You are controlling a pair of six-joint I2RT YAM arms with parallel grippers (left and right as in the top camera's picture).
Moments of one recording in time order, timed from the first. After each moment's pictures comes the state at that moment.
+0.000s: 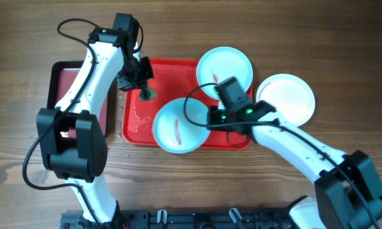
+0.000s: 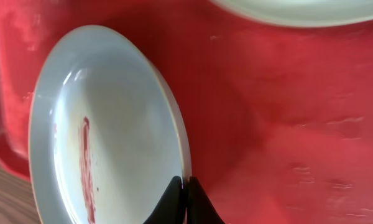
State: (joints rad) left arm -0.17 1.98 1.65 -1.15 0.14 -0.43; right arm 0.58 1.59 0.93 -0.45 -0.15 0.65
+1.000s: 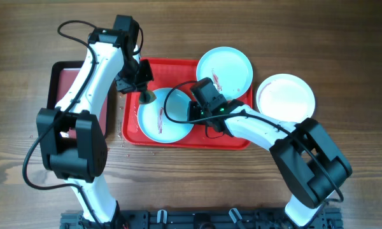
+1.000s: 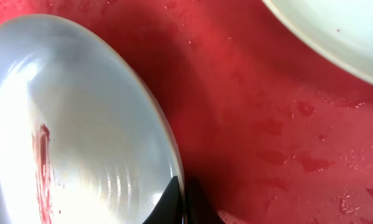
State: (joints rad) left arm -0.17 1.98 1.64 -1.19 0.14 -0.43; right arm 0.66 1.87 1.00 -0.19 -0.08 0.72
